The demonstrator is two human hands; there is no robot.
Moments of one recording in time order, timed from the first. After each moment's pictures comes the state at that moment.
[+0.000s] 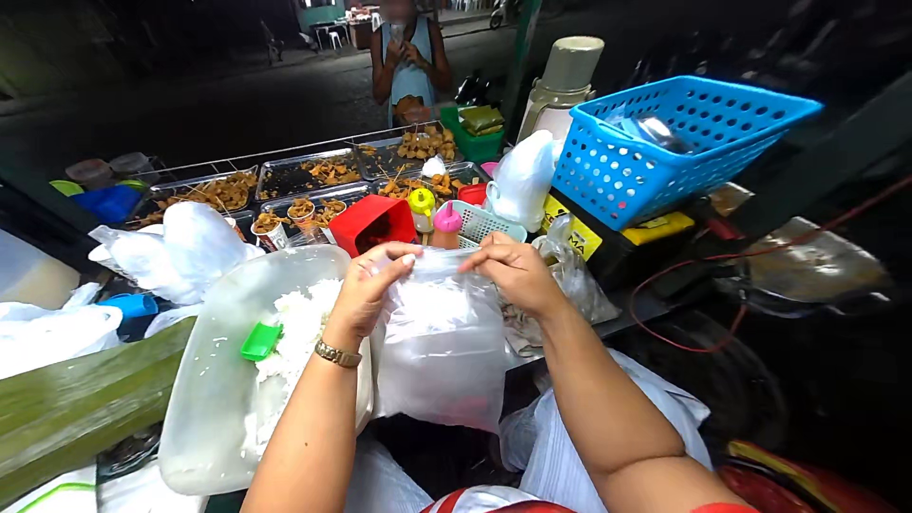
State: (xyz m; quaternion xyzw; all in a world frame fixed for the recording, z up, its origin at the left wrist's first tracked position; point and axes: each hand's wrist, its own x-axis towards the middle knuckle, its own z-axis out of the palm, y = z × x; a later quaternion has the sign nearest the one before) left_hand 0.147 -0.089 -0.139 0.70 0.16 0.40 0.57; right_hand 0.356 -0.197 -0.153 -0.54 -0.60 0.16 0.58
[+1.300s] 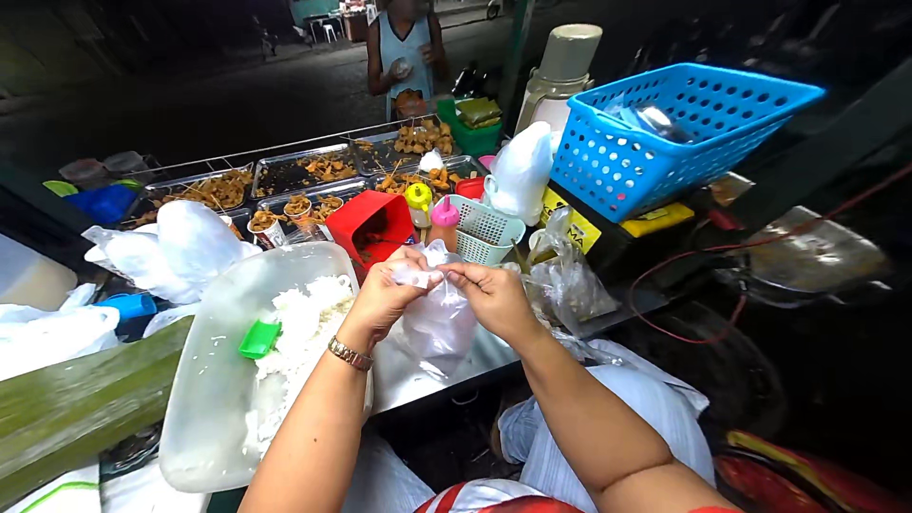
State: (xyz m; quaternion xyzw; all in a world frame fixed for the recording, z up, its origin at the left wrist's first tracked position) left_hand 0.161 -0.096 -0.151 0.70 0.17 0.33 0.61; right_hand 0.316 -0.199 -0.180 -0.58 -0.58 0.07 0.57
